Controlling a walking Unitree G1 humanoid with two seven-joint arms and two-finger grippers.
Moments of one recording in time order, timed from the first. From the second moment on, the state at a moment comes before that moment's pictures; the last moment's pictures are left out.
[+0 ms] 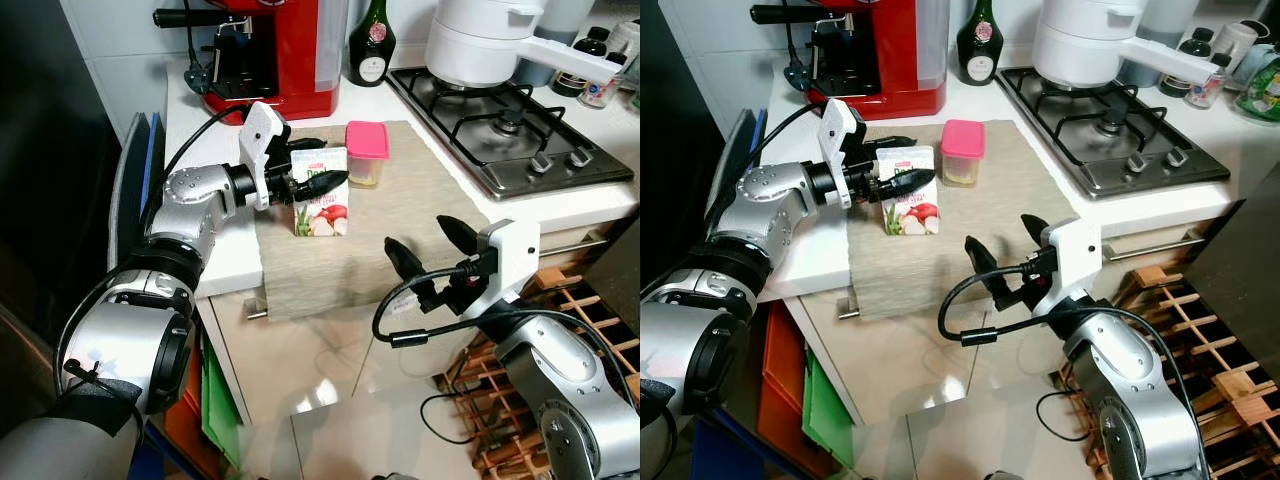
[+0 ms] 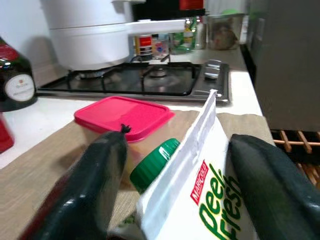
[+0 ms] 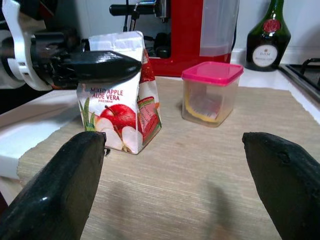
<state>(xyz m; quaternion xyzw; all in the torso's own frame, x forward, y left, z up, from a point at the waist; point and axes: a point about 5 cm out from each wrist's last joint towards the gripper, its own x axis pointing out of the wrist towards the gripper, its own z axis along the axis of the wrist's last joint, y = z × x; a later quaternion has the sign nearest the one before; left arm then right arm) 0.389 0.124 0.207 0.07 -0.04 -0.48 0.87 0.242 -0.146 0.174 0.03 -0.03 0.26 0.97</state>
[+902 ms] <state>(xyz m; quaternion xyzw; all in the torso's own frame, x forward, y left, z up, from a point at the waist) 0.368 0.106 0.178 -0.06 -0.08 -0.45 0.88 0.253 -0.138 0.167 0.05 -0.03 0.26 0.96</state>
